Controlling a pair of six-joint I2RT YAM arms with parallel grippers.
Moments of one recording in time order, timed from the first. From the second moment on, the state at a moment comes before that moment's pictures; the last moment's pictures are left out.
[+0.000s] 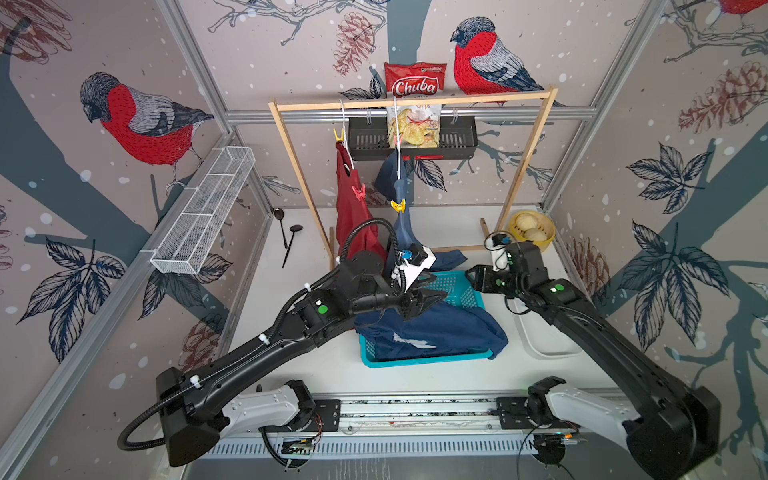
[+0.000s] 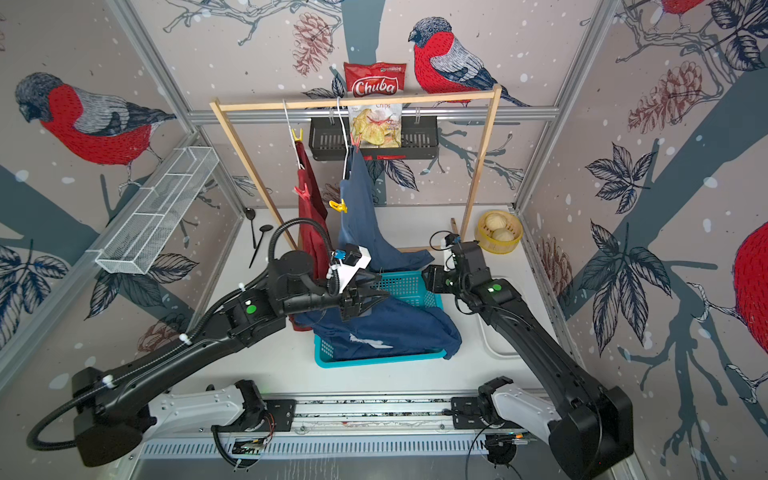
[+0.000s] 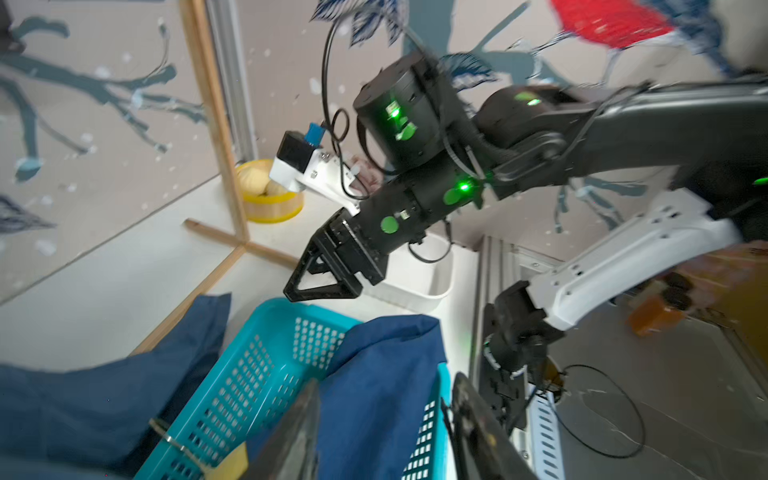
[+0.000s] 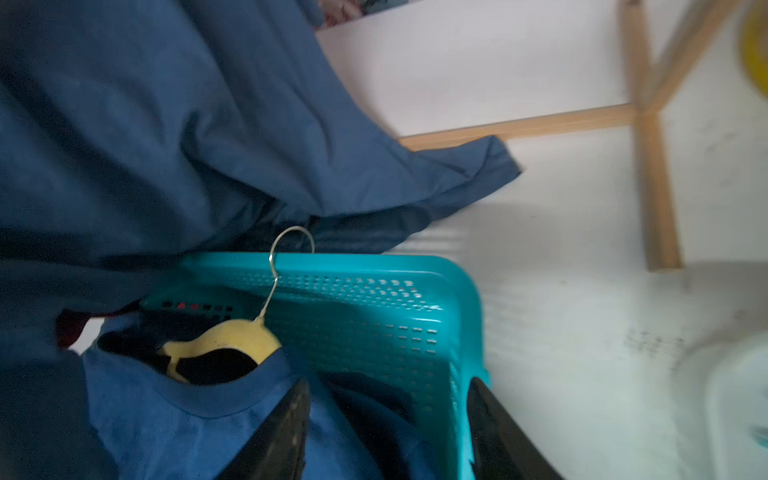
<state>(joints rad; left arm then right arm) -0.93 1.15 1.08 -0.23 0.32 -0.09 0.47 1.16 0.93 -0.53 -0.17 0.34</state>
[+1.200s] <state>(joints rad) -0.77 1.17 0.96 -0.34 -0.10 -0.26 0.78 1.73 1.19 -0.53 -0.29 0.10</state>
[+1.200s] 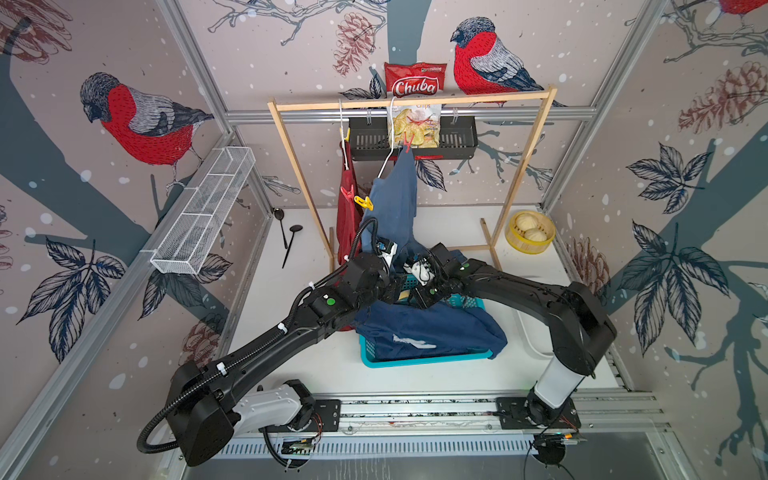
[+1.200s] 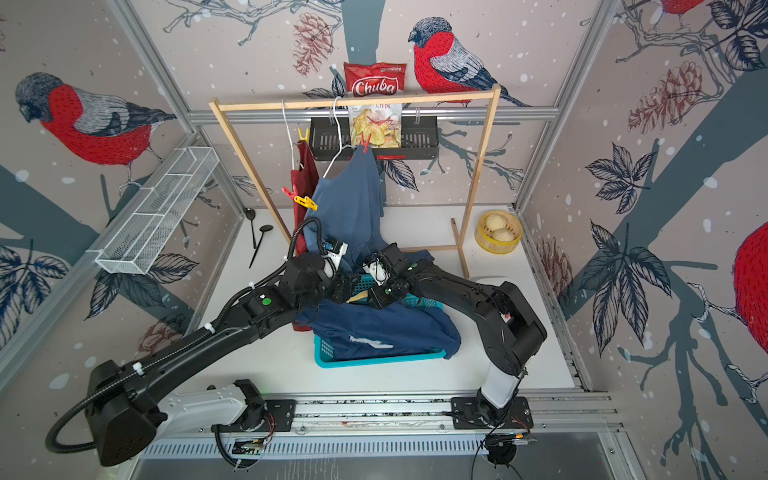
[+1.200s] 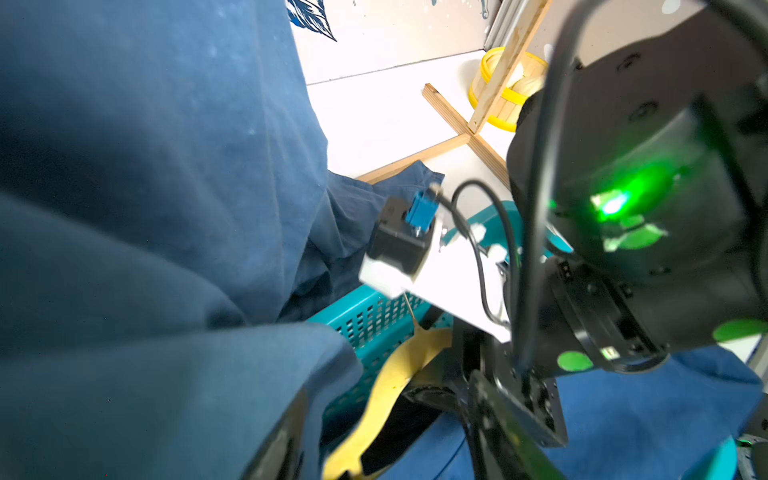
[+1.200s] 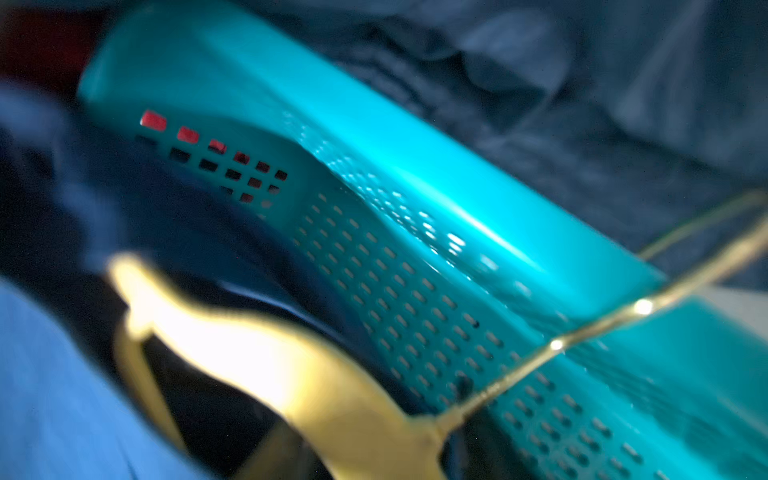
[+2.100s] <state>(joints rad) -0.67 0.91 1.20 -0.39 0.08 0.10 1.02 1.29 1.38 -0.84 -0.06 -0.32</state>
